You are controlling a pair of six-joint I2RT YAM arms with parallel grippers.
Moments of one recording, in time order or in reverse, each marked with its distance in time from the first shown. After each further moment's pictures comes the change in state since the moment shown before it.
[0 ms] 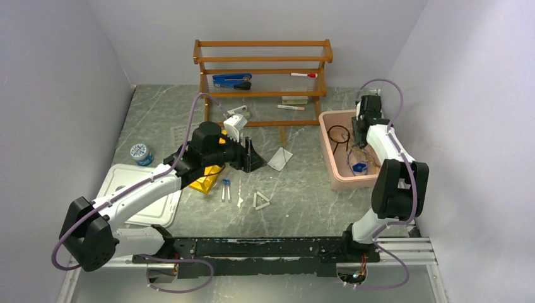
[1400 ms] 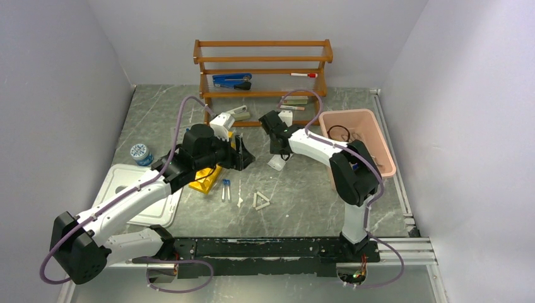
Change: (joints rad) left arm 0.011 -0.112 0.005 -0.161 -0.234 0.007; right arm 0.761 0.263 0.168 -0.021 0.119 0.855
